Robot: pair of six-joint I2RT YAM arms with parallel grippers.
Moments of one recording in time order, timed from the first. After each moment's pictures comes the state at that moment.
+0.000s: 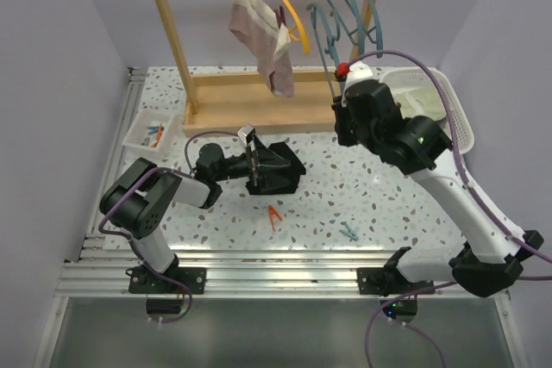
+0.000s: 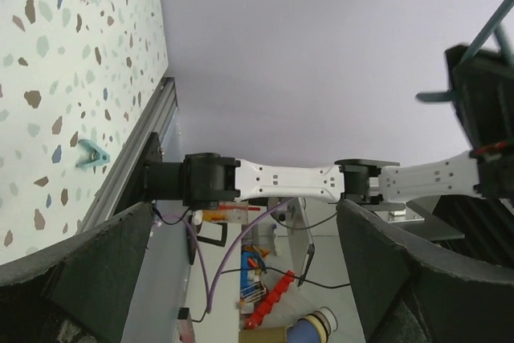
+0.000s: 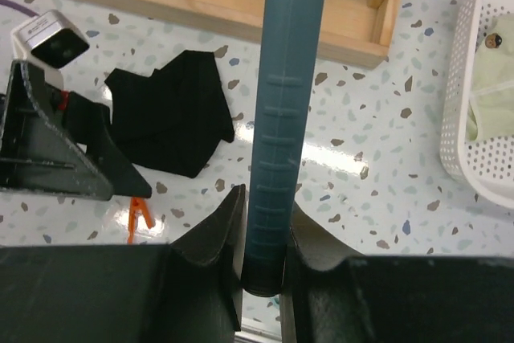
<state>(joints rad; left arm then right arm) -0.49 1.73 0.55 1.21 0.87 -1.63 0.77 1.26 1.62 -1.02 0.42 0.26</state>
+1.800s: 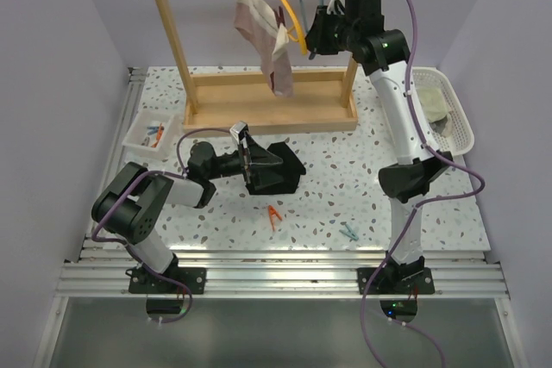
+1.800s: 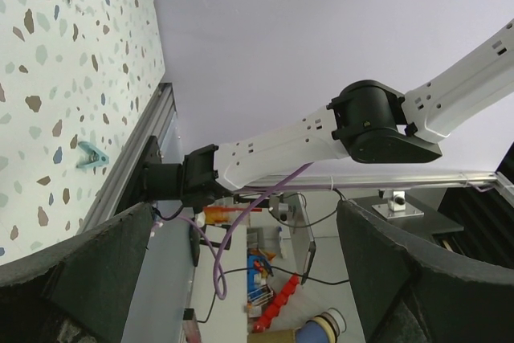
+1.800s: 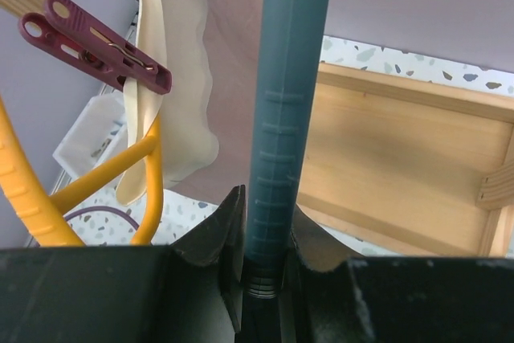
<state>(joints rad) -0.44 1.67 0.52 1.20 0.92 -1.62 0.38 2.09 2.62 -0.94 -0.15 0.28</state>
